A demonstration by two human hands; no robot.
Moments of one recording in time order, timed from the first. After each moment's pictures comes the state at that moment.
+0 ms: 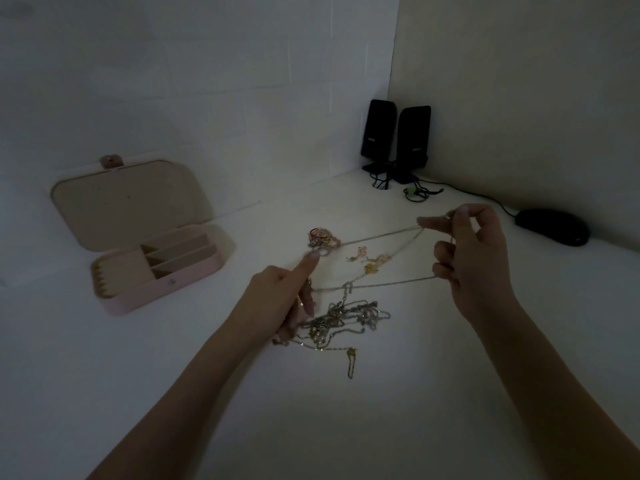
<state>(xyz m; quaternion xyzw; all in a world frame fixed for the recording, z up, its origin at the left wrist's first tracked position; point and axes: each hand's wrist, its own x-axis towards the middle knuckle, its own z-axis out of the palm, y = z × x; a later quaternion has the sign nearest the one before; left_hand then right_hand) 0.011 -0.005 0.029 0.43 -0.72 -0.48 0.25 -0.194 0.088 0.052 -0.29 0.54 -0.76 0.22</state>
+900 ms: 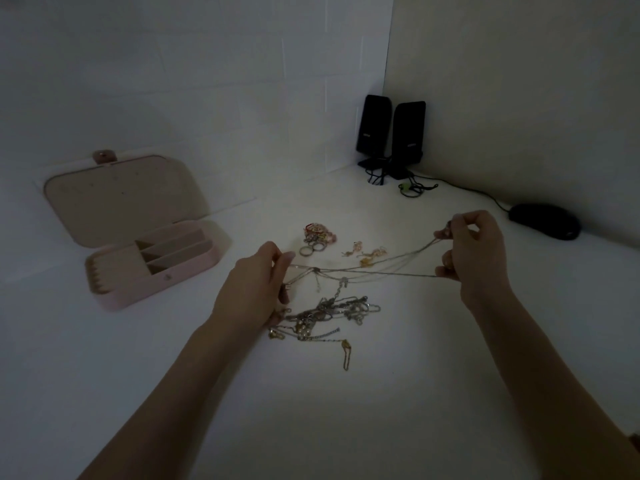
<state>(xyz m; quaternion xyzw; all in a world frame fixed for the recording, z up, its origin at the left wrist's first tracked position) 0.019 -0.020 0.018 0.43 -0.80 -0.29 0.30 -0.220 0.082 0.034 -0.23 0.68 -0.68 0.14</state>
